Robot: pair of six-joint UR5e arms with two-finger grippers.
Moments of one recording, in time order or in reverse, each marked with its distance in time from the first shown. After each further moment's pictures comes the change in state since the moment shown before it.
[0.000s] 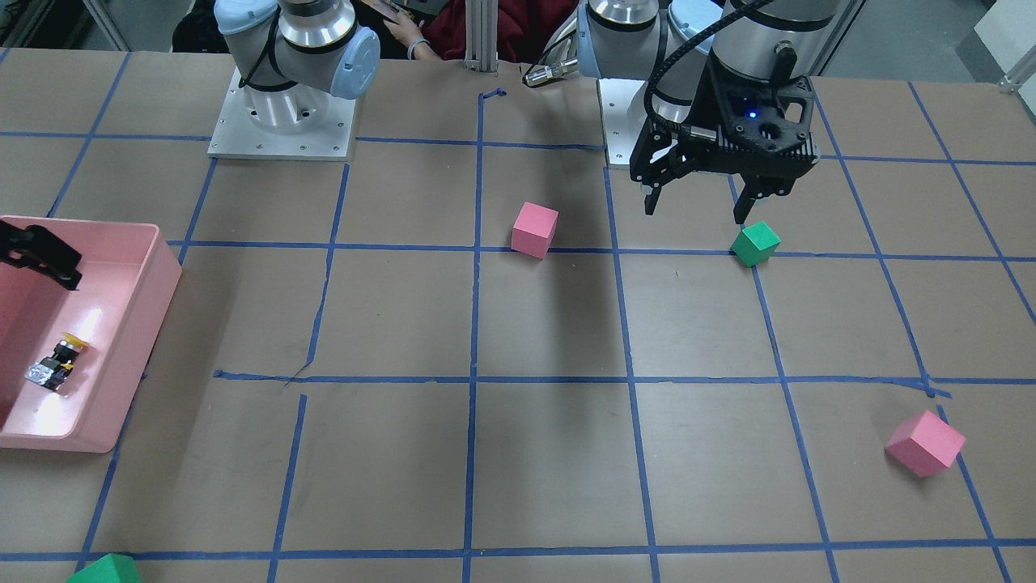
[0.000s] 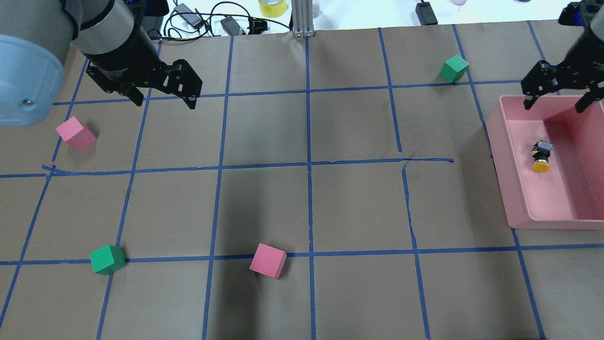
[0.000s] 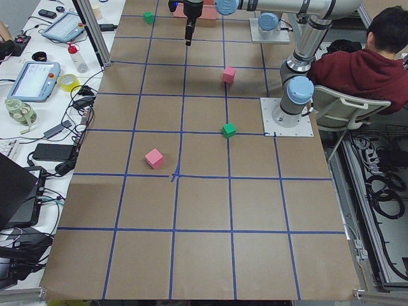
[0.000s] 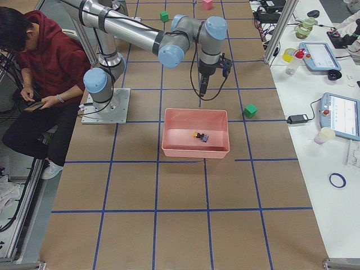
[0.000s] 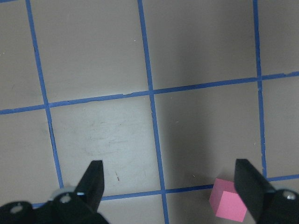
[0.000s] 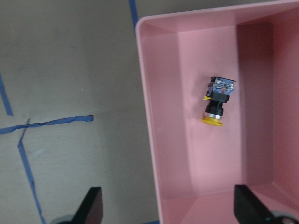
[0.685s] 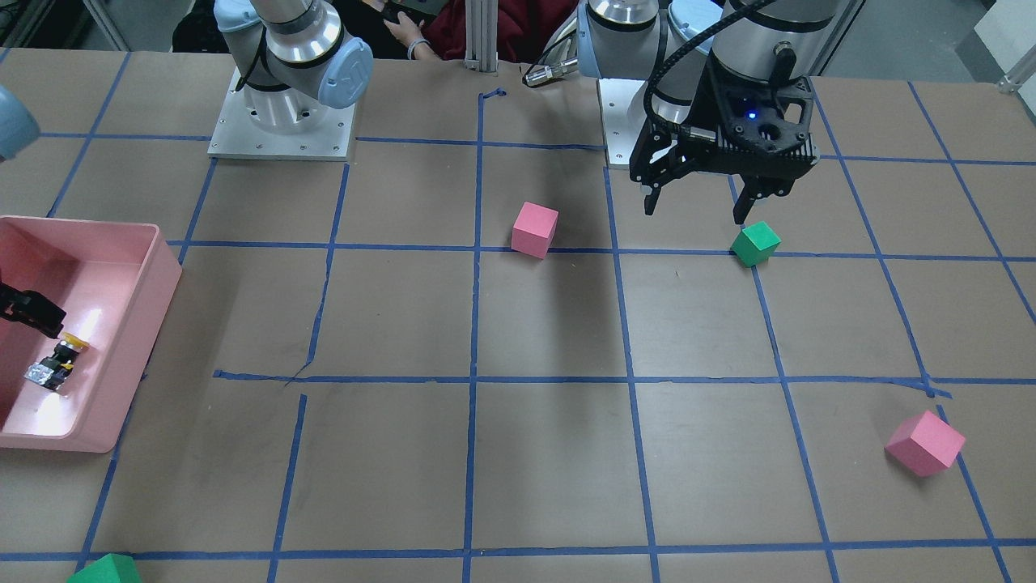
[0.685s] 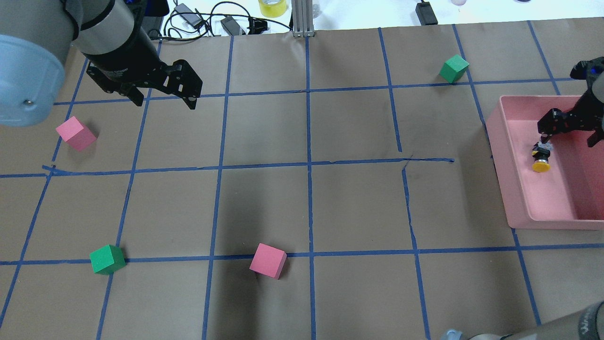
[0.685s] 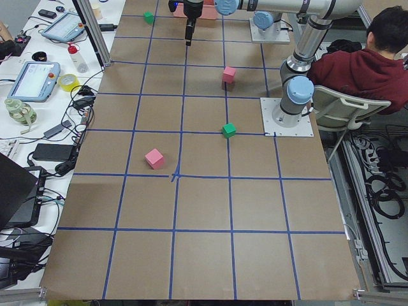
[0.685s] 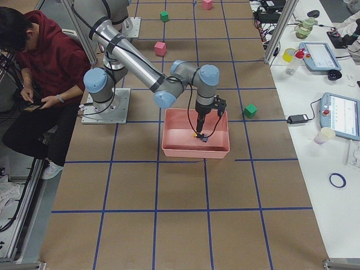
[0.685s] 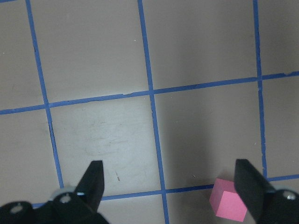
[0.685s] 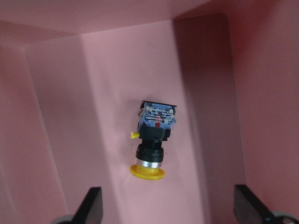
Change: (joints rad) left arm 0.000 0.000 -0.002 0.000 -0.001 -0.002; right arm -0.126 0.132 0.219 -0.434 -0.048 -0.067
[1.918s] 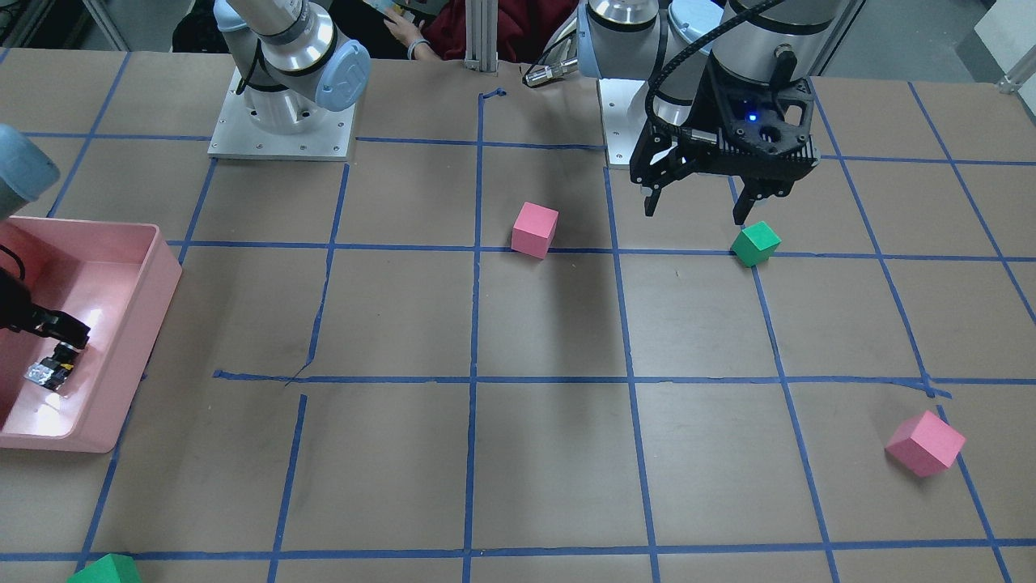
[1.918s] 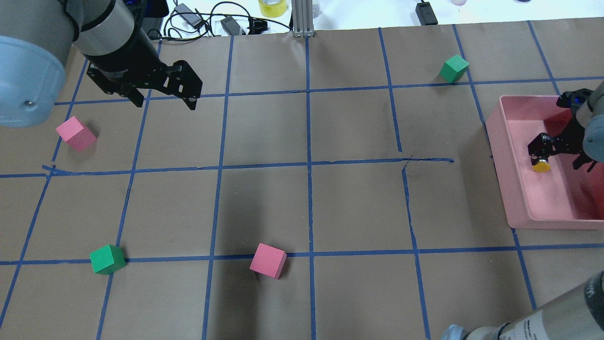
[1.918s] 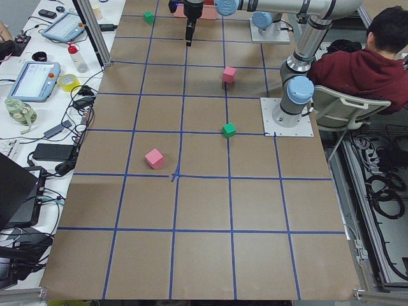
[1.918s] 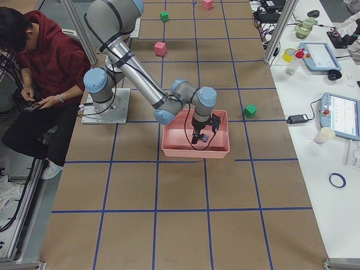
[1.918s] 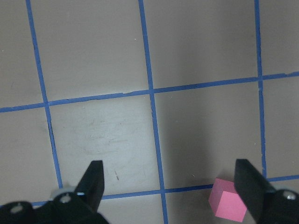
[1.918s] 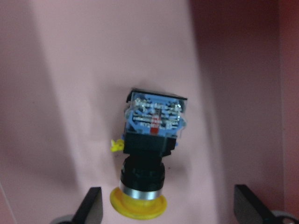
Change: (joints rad) left arm 0.001 0.000 -0.002 0.001 0.000 -0.006; right arm -0.030 0.126 0.034 -0.073 0.001 -0.030
